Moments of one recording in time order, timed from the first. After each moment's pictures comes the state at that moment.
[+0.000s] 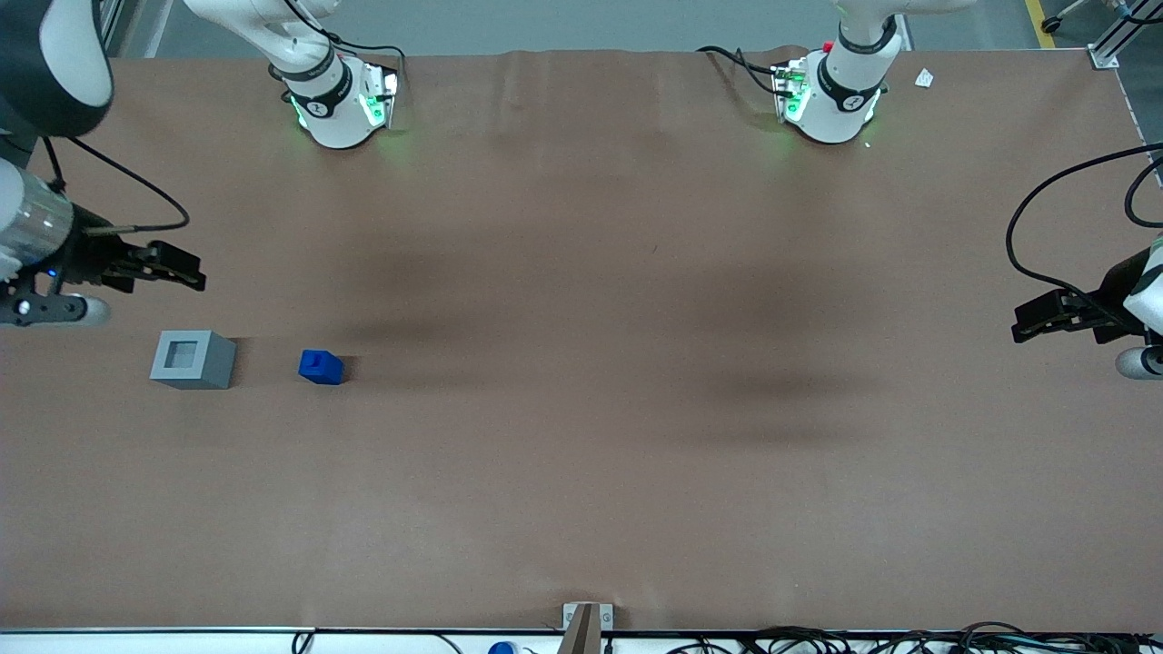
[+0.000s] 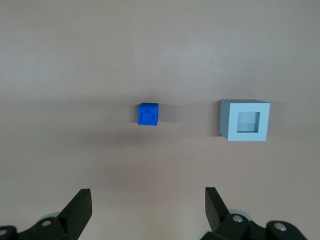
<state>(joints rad) 0.04 0.09 -0.03 -1.65 0.03 1.66 0.00</state>
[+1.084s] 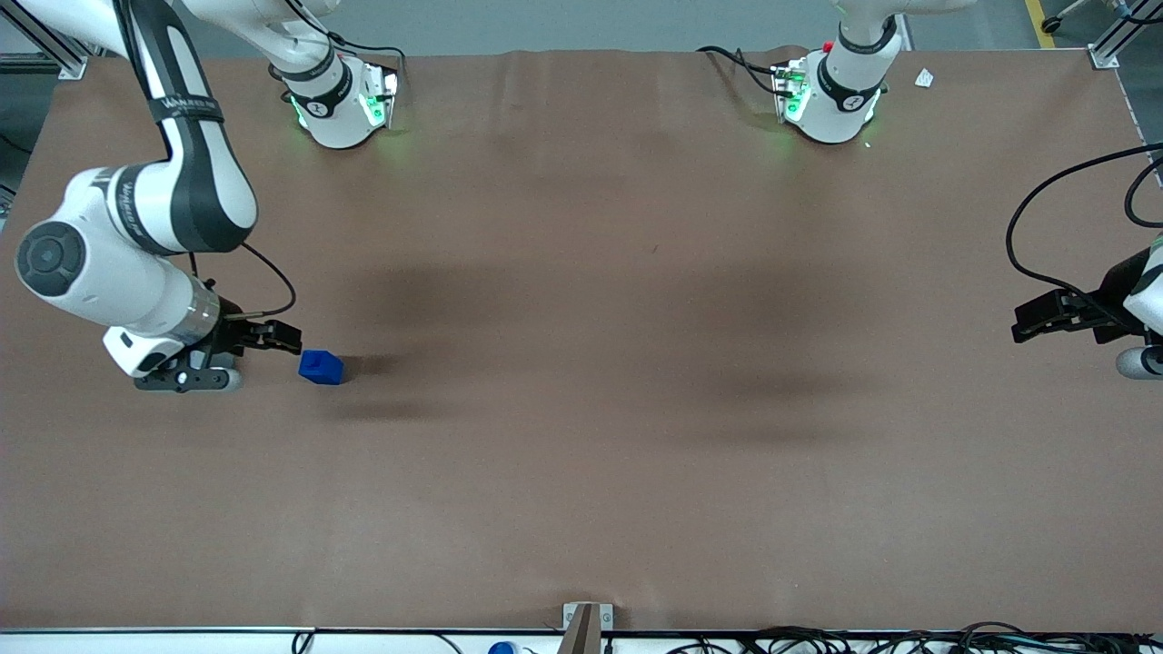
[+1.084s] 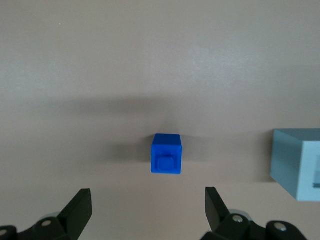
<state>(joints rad) 0.09 0.24 -0.02 -1.92 0.08 2.13 0.03</state>
